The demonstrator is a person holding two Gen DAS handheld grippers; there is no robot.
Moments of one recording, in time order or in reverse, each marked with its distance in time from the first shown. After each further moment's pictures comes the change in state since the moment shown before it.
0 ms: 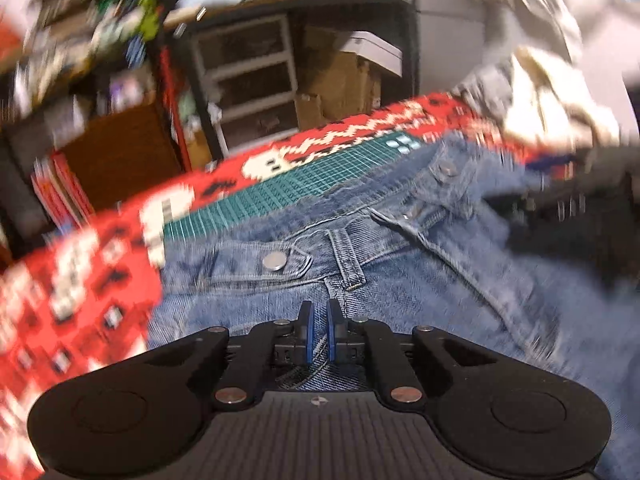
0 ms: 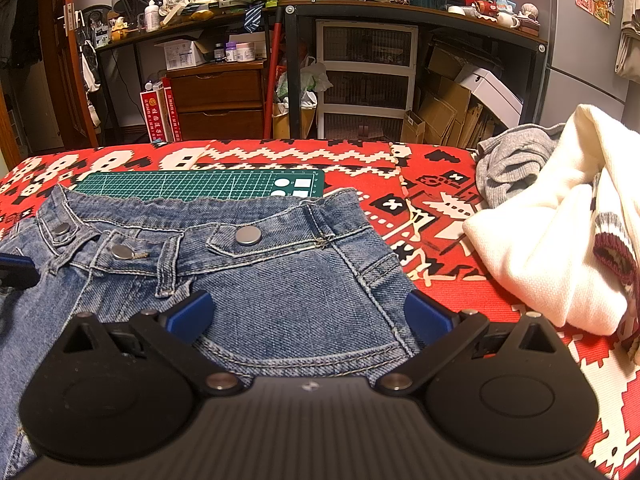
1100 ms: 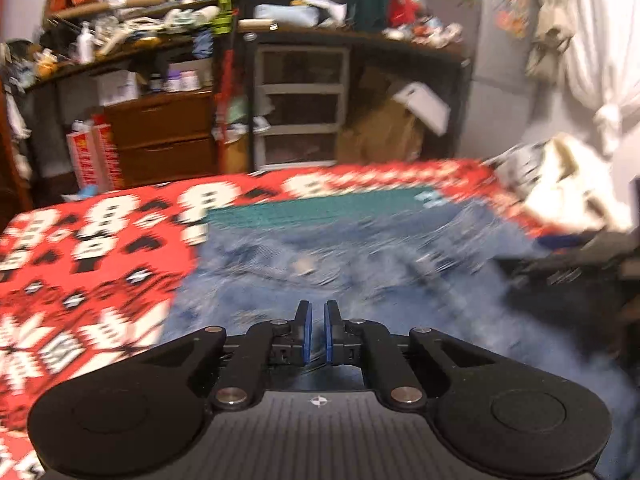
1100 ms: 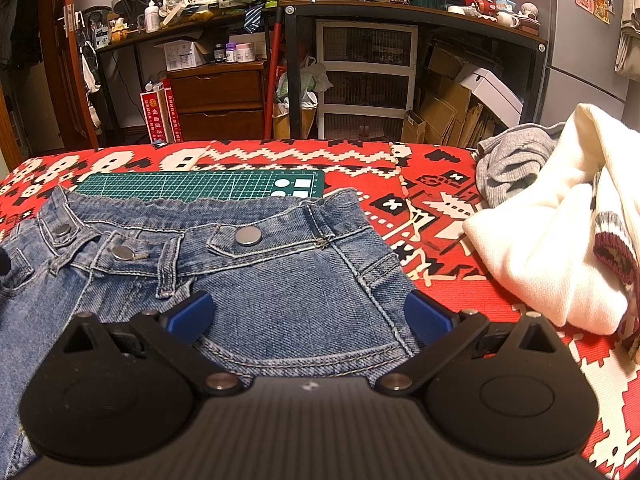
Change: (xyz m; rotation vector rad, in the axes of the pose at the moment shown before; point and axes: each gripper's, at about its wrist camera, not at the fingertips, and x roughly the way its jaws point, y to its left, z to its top) left arm -0.024 0.029 -0.011 -0.340 -0.110 -0.042; right arm -0.001 -0.001 0.000 0.003 -0.001 0.002
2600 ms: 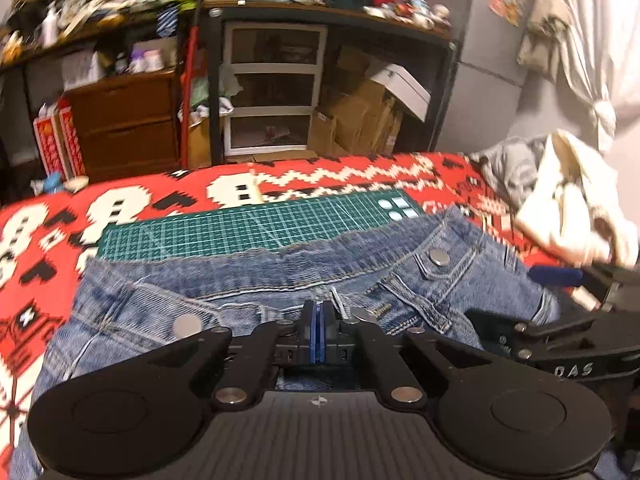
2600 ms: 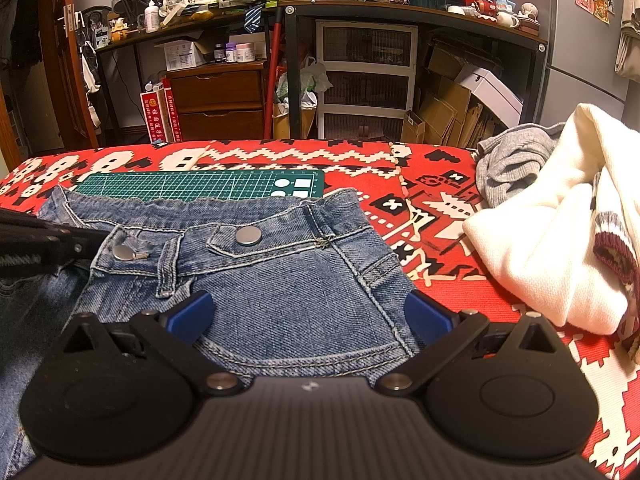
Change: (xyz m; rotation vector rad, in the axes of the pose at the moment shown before) left arm 0.074 -0.039 0.031 -0.040 0.058 -0.036; right arm 0.000 0.000 0.000 -0.001 -0.001 0.000
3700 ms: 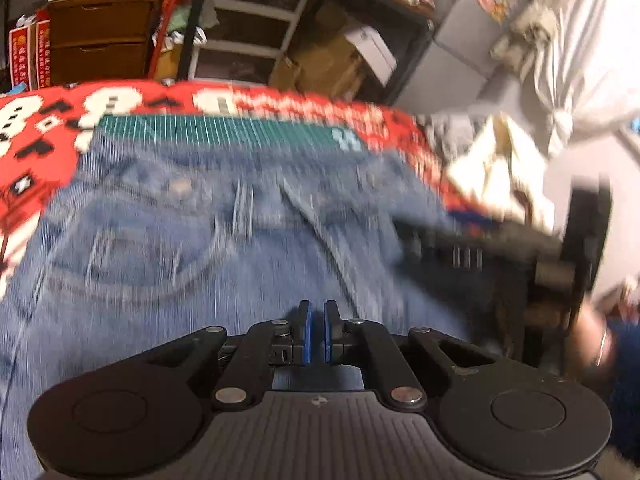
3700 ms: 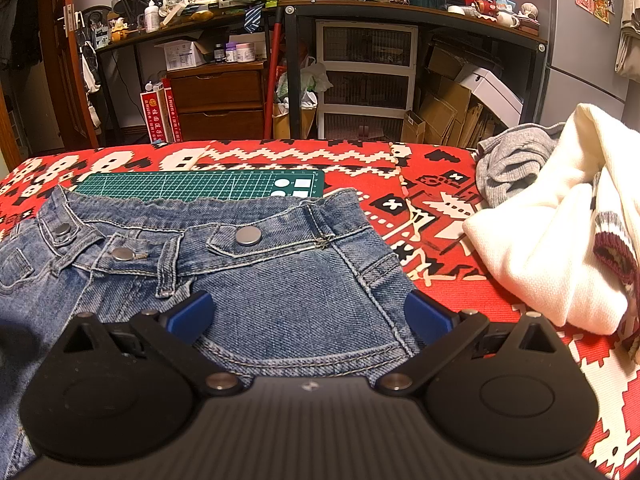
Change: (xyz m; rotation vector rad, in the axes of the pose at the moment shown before) left arm -0.055 0.006 -0.044 -0.102 0.199 -0.196; right arm 0.000 0.000 0.000 0.000 0.000 0.000
